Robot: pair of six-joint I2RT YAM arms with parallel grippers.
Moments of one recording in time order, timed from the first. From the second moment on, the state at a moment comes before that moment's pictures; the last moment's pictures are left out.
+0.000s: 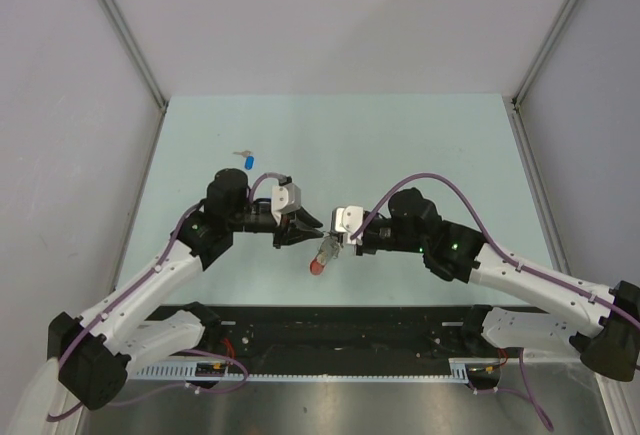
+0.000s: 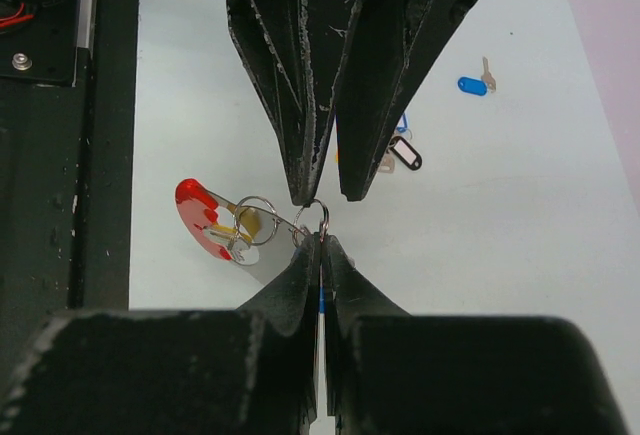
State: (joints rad) left arm -0.57 0.97 0.76 -0.13 0.90 0.26; right arm 1.00 1.05 0.88 -0.16 -0.30 -0.52
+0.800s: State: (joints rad) left arm -0.60 1.00 0.77 -0.19 0.89 0.29; right arm 1.03 1.05 0.88 -0.16 -0.29 -0.53
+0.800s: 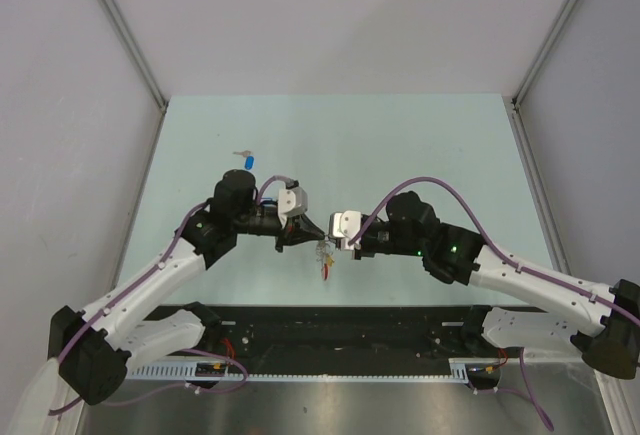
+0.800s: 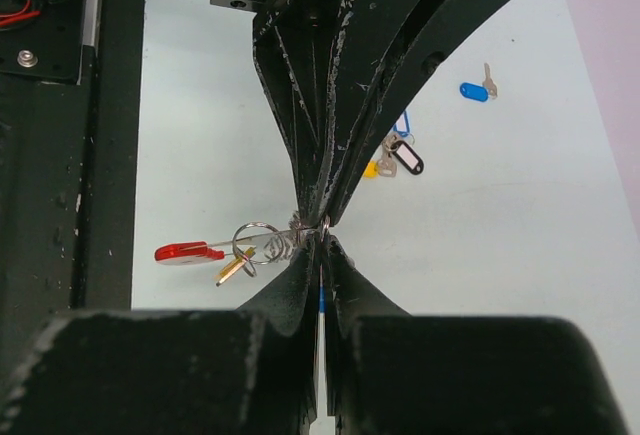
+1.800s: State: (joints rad) left arm -0.61 0.75 0.54 0.23 0.52 -0.16; right arm 1.06 1.06 0.89 -0.07 -0.15 -0.45
